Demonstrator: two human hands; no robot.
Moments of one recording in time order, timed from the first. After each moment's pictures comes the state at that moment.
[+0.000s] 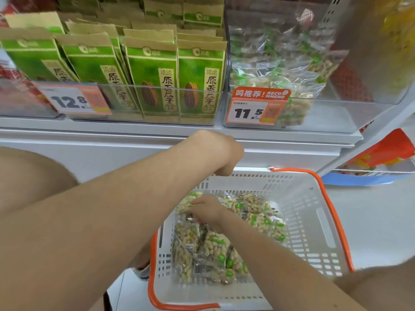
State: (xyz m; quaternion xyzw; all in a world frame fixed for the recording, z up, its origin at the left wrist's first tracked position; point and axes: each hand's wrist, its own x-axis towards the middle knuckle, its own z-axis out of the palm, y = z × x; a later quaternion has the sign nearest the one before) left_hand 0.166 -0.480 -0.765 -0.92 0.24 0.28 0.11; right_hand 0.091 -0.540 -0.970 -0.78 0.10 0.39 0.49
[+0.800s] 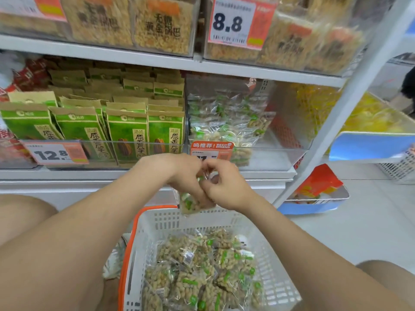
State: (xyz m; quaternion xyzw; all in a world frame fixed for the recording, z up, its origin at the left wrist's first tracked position) left_hand 0.152 -0.467 -0.679 -0.93 0.22 0.27 -0.12; right_hand 0.140 -0.625 -0.743 -0.89 -0.19 0.03 0.41
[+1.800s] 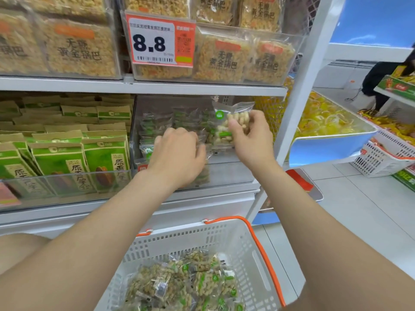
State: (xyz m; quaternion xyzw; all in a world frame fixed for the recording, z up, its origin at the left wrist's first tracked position) left_hand 0.189 -0.564 -0.664 -0.96 0.14 -0.14 -0.18; right_hand 0.211 -0.749 -0.661 -0.84 0.04 -0.26 0.48
